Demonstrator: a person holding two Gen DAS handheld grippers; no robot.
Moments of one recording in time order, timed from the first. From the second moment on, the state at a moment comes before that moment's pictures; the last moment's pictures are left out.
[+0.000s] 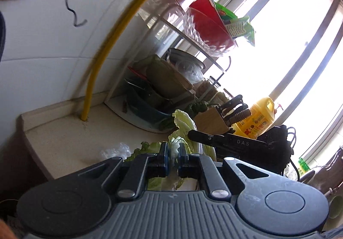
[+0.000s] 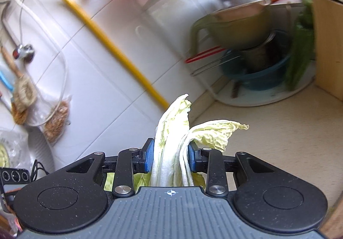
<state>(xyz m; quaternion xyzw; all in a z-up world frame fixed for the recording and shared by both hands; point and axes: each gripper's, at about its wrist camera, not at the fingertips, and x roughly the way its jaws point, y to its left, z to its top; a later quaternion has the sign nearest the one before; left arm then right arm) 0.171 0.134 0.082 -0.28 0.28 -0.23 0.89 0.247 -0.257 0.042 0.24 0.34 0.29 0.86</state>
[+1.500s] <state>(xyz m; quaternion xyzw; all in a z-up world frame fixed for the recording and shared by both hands) 0.124 0.274 -0.059 -0.29 0.37 0.01 0.88 0.249 0.045 -0.096 0.10 0.53 0.40 0.74</state>
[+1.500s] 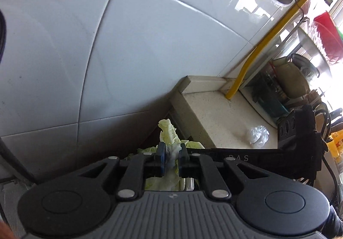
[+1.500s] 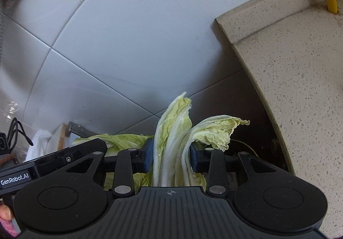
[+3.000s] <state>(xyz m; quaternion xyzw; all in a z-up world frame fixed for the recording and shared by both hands) 0.185 0.114 0.001 -0.11 0.37 -0.17 0.91 0.163 -0.196 -0.004 0.08 0.42 0.19 0.88</state>
